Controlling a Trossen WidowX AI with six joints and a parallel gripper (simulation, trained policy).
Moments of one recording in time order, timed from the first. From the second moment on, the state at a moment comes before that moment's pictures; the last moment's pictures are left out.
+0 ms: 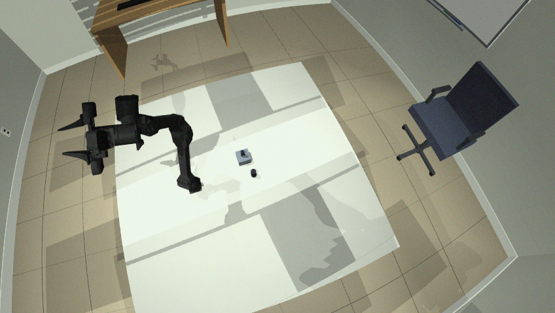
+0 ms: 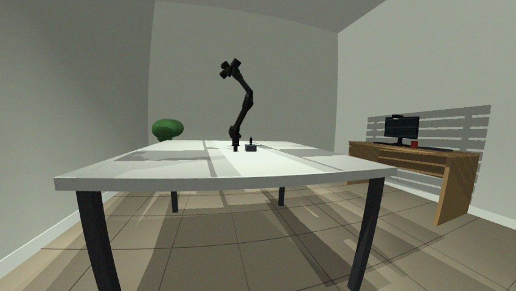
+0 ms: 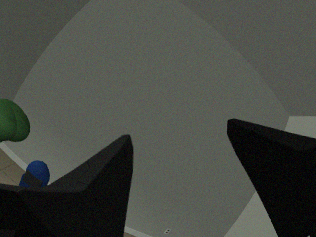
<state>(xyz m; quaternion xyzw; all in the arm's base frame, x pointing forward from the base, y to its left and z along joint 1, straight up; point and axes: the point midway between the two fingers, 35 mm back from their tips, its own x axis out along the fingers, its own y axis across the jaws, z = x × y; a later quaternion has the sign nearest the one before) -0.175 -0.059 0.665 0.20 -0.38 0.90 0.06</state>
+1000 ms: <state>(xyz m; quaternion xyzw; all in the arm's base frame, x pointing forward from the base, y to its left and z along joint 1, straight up) -0.161 -0.133 0.631 0.21 -0.36 0.90 -0.12</state>
